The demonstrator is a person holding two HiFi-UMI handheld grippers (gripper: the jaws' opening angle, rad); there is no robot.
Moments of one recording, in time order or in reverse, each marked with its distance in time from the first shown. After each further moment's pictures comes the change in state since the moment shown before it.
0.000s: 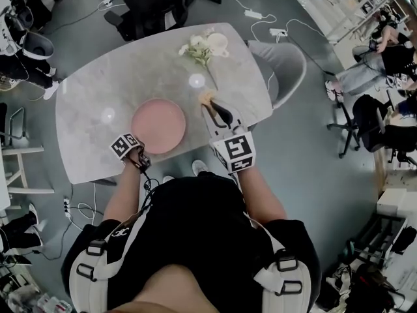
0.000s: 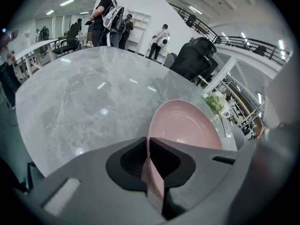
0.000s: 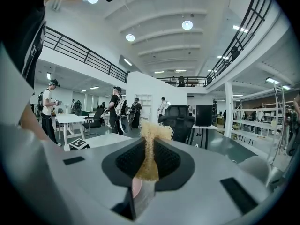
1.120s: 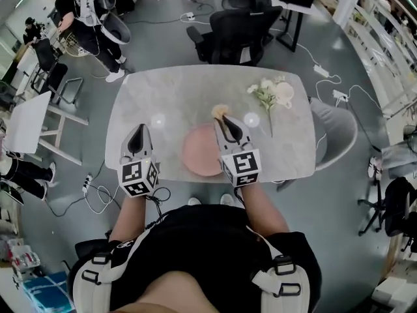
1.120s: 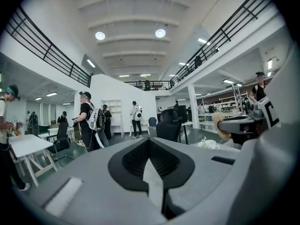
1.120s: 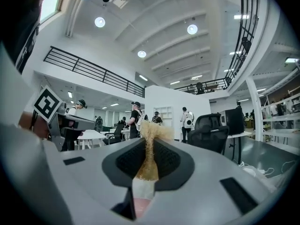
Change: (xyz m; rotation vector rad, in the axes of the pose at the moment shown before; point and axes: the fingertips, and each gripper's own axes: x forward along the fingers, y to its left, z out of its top) left arm -0.323 -0.086 0.163 0.544 -0.881 -0.004; right arm 0.101 0.094 0.068 0.030 -0.188 0.273
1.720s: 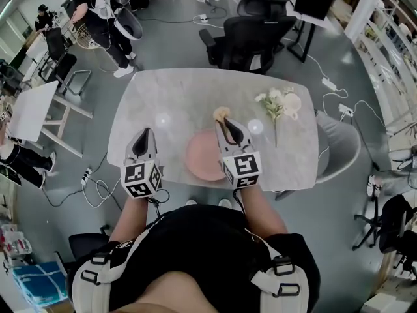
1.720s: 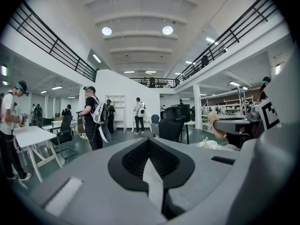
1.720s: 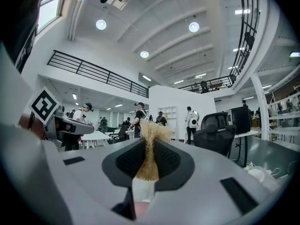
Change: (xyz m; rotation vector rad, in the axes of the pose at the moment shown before) left arm -0.008 0.012 -0.015 -0.062 0.040 0.041; right arm 0.023 0.013 0.004 0.007 -0.006 0.060
